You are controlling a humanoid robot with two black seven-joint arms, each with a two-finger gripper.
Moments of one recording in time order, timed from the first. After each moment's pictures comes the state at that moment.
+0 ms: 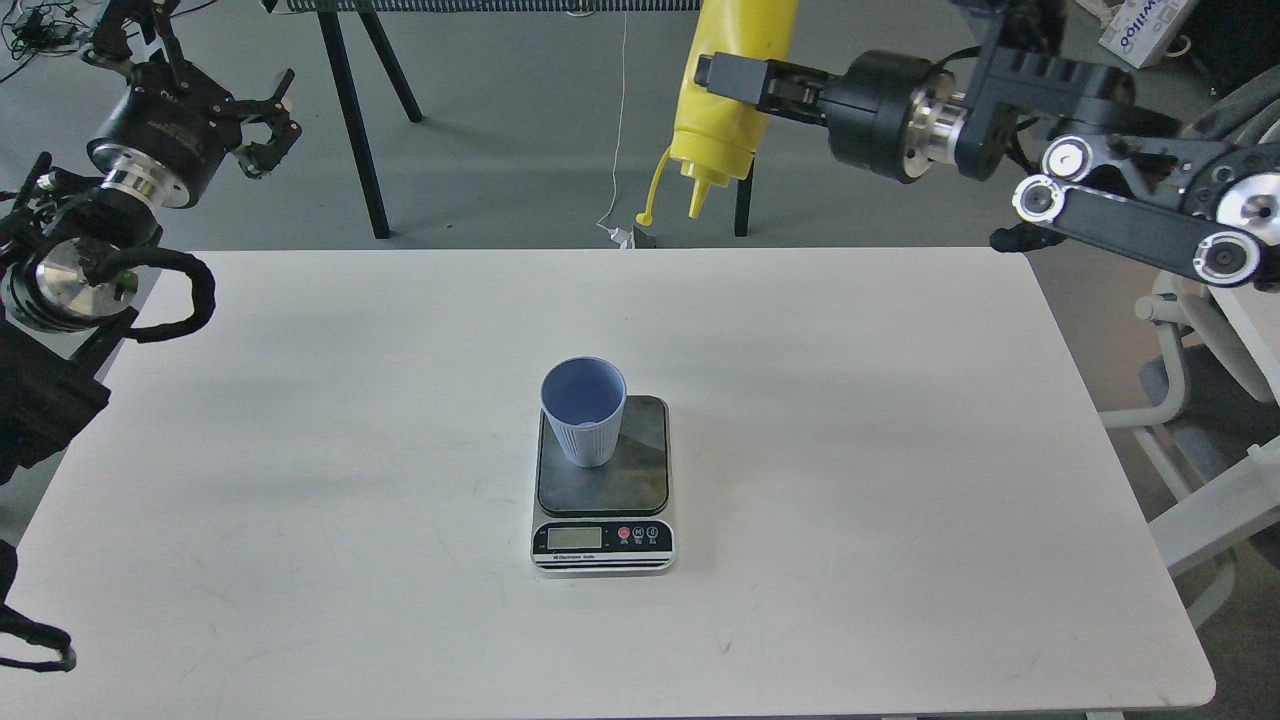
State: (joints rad) left arm -0.90 0.50 -0.74 -0.64 -0.13 -0.41 -0.23; right arm 1.42 -0.69 -0.07 1.27 -0.67 -0.01 0.24
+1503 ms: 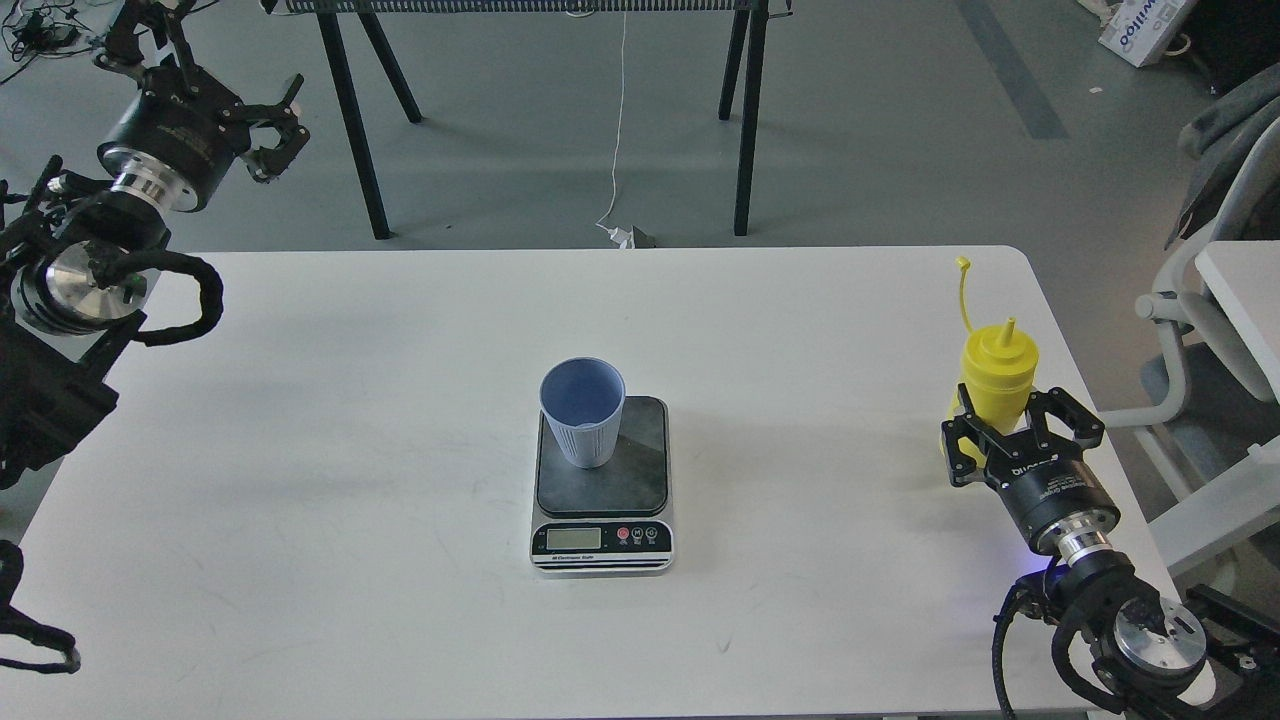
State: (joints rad) left arm -0.90 0.49 -0.73 -0.64 -0.13 -0.40 -0.23; right arm 0.20 -0.49 0.68 1.11 0.65 0.49 0.33
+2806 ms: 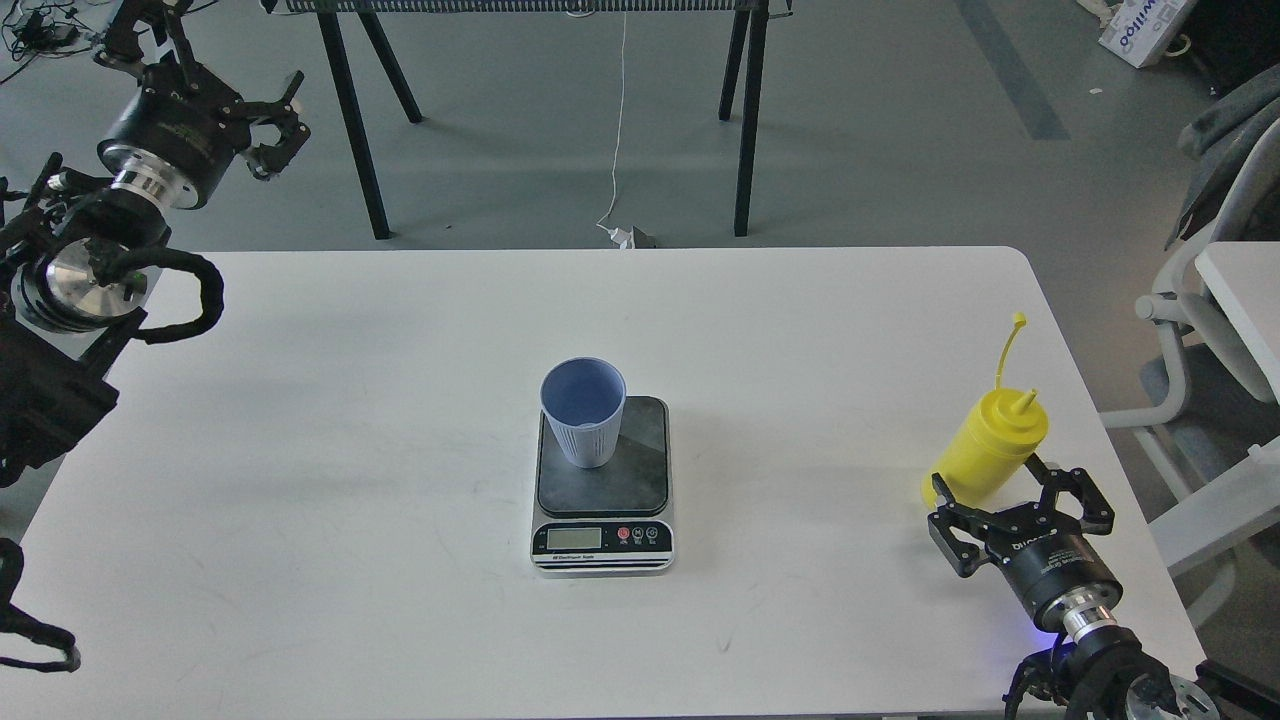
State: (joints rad) left arm -0.90 0.49 -0.73 -0.64 -0.13 -0.40 -0.23; right arm 0.04 -0.54 0.67 1.18 0.63 0.49 0.34
